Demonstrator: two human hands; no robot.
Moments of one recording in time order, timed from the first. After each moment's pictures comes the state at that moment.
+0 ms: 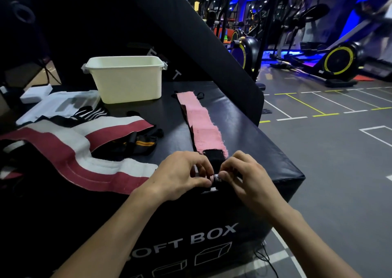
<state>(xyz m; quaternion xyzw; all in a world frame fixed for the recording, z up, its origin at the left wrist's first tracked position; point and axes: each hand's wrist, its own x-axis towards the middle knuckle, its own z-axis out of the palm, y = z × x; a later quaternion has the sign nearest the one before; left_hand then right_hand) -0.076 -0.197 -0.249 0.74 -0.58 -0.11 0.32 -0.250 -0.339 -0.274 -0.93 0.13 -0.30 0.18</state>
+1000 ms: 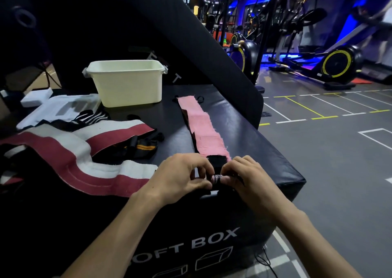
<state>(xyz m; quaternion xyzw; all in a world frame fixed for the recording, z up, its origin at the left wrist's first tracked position) -0.066 -0.198 -0.254 0.72 -0.62 -0.05 0.31 -0.246 -0.344 -0.267 -0.95 0.14 -0.26 0.15</state>
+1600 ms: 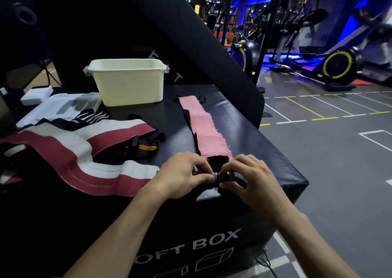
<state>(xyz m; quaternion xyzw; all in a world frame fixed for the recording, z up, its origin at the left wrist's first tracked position) -0.061 -0.206 -0.253 0.75 -0.56 -0.12 0.31 -0.245 -0.341 -0.266 -0.94 0.13 -0.30 0.09</state>
